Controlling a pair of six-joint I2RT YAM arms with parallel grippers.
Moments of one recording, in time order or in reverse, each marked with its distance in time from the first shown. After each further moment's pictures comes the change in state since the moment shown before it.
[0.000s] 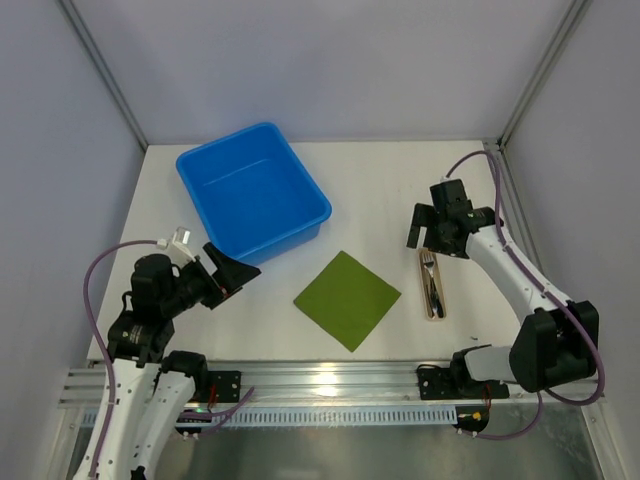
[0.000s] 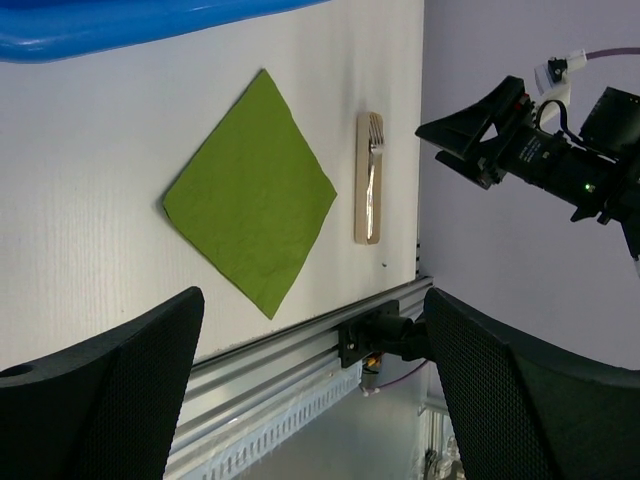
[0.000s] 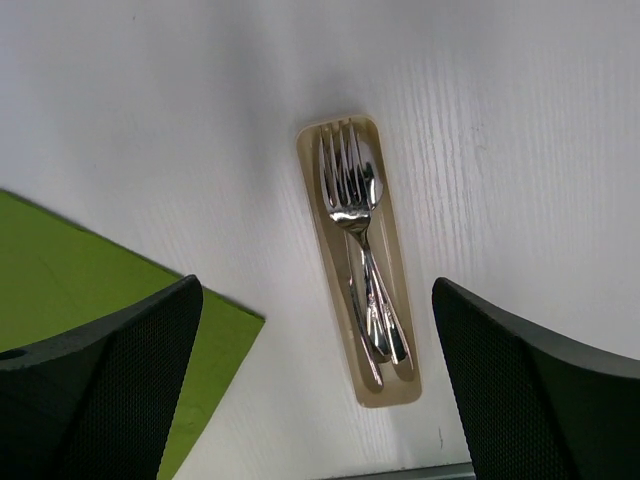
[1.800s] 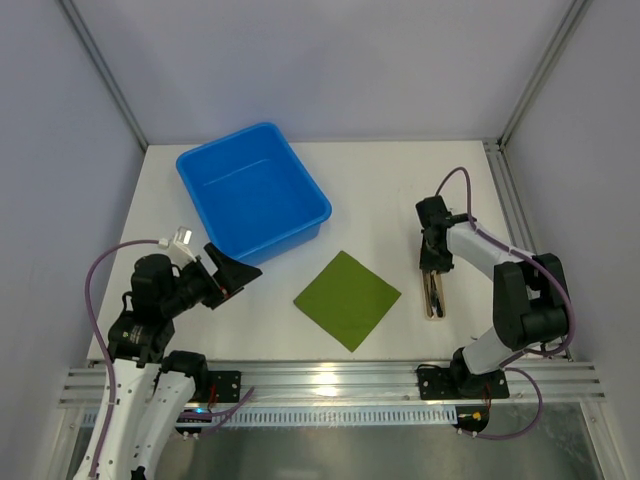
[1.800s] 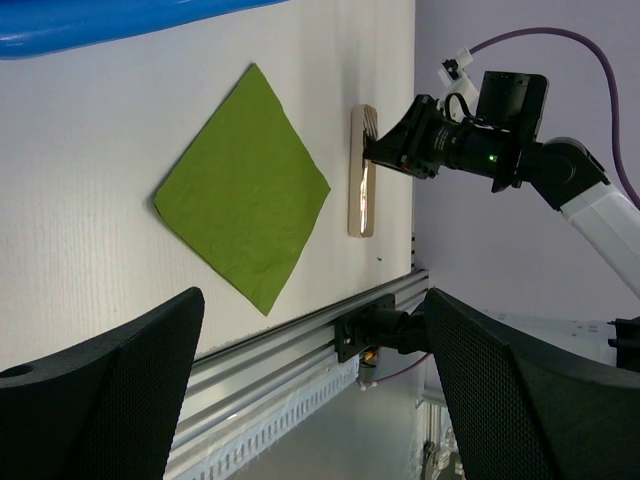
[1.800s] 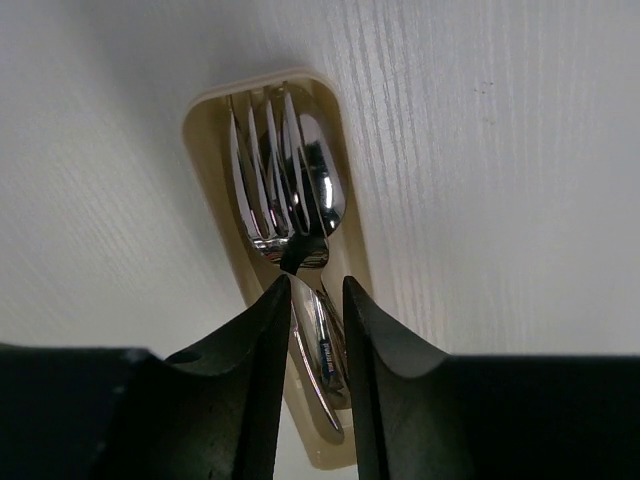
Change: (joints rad) left arm 0.000 -0.001 -0.003 0.010 0.023 0.000; right arm -0.014 0.190 -0.149 0.119 0.073 -0.006
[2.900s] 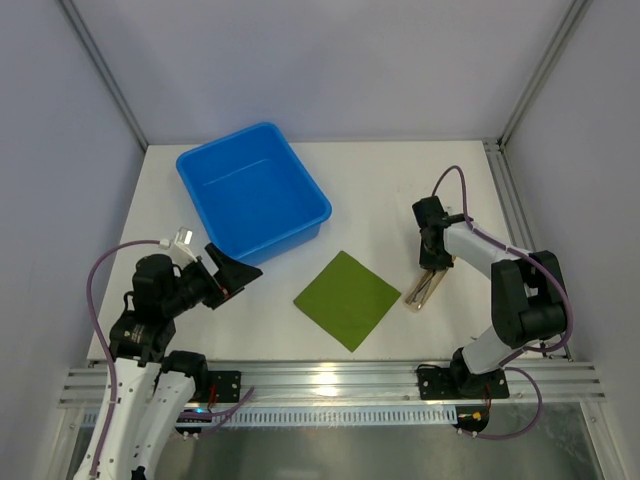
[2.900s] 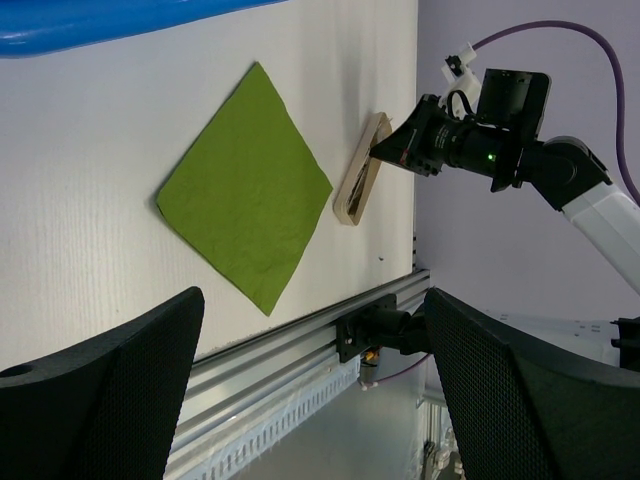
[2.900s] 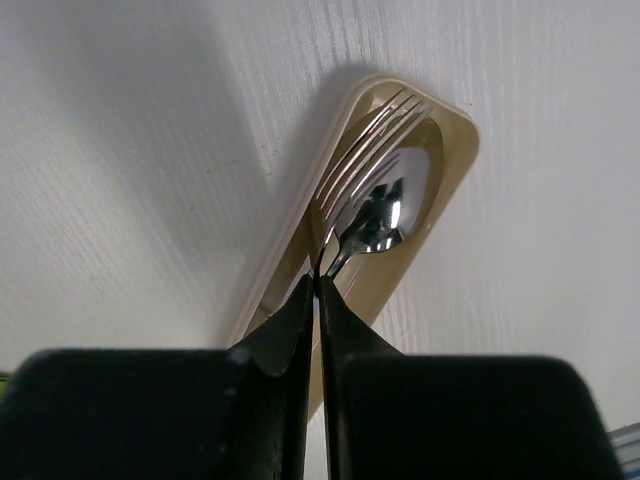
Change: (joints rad) left arm 0.000 0.001 -0.016 0.013 0.002 -0.001; right arm 0.021 0.023 0.000 0.022 0.057 -0.021
